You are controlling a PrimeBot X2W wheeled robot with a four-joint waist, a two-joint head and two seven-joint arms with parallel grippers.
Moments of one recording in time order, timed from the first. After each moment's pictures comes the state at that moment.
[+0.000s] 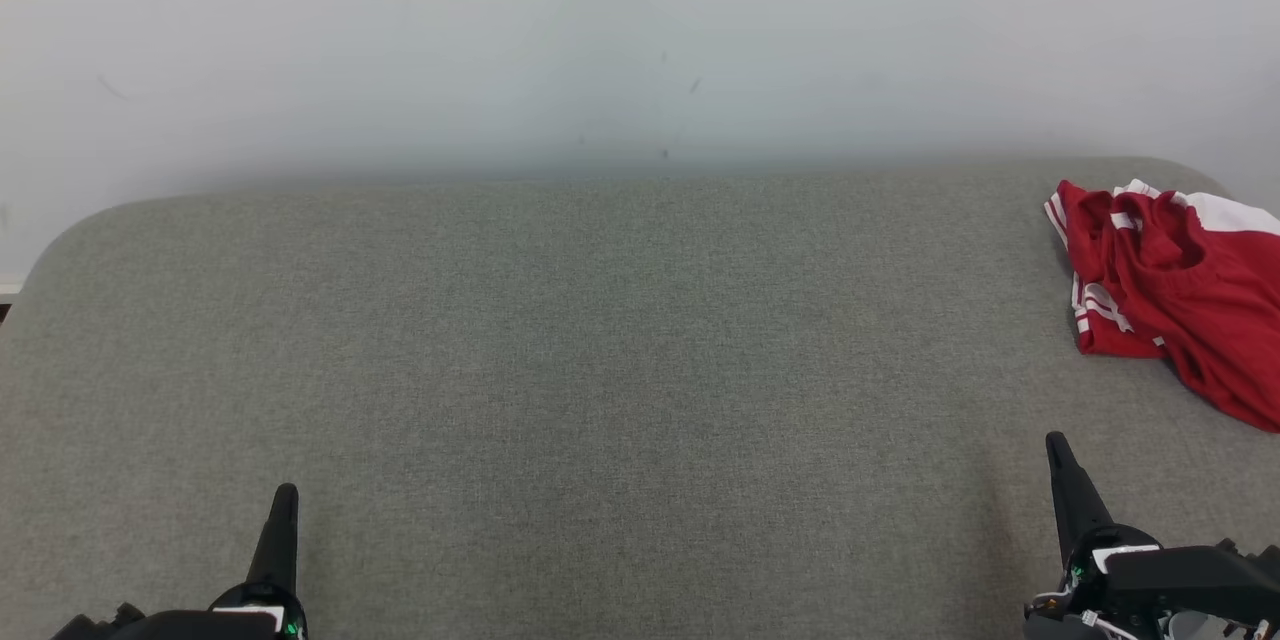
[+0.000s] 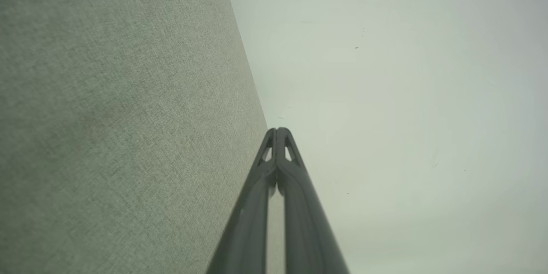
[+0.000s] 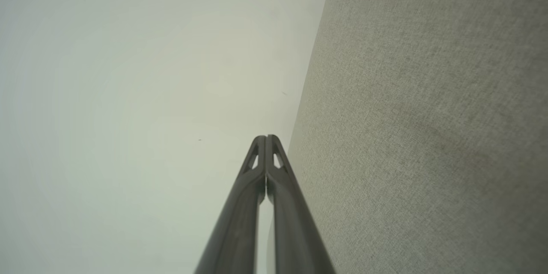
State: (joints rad) left arm -0.08 0.05 0.11 0.24 -1.43 -0.12 0.07; right arm -0.09 -0.06 -0.10 0.24 1.45 0.13 0.08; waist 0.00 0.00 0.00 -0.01
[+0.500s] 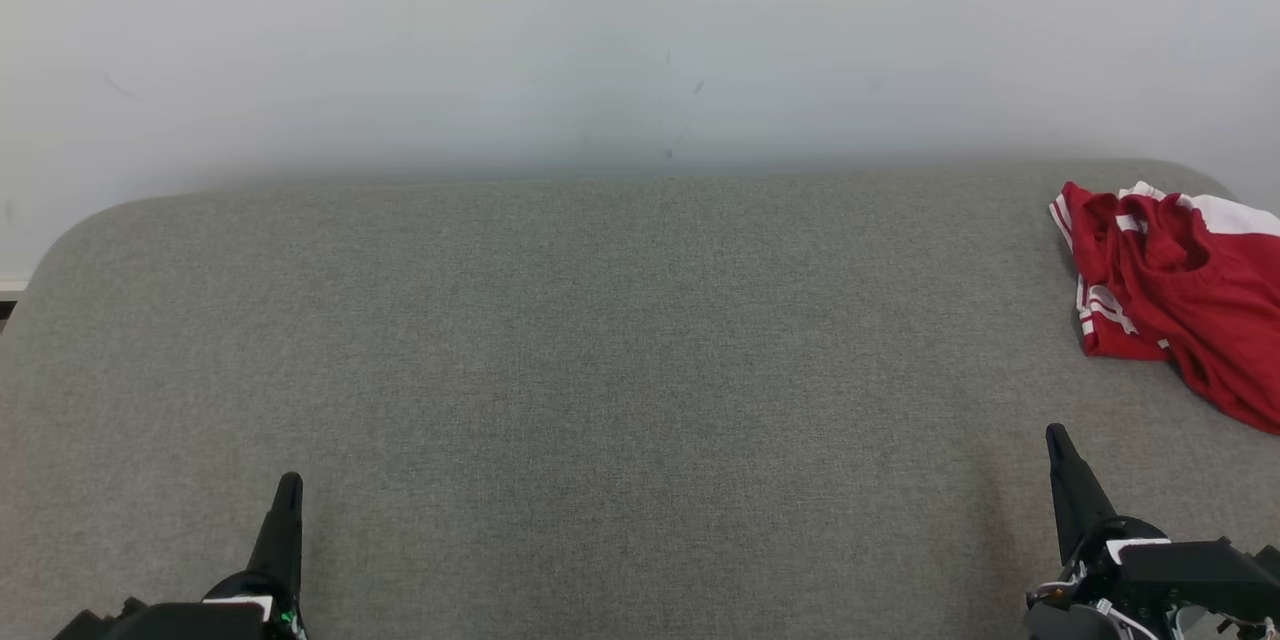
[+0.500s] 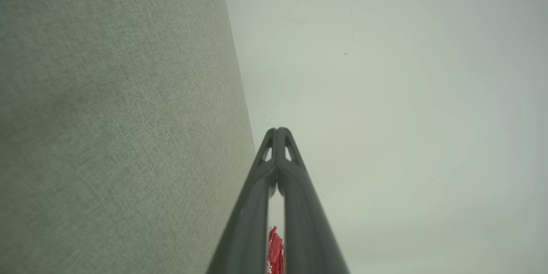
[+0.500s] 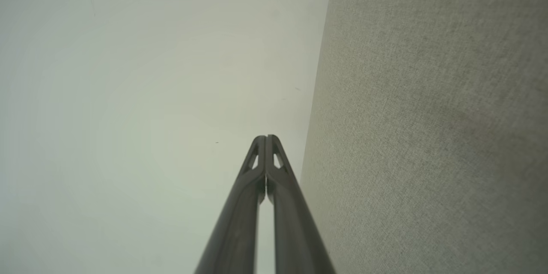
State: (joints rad) left arm -0.10 0.05 0.11 0.24 -1.55 -0.13 0.10; right arm -0.10 -0.05 -0.11 0.24 1.55 0.13 0.10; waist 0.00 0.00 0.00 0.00
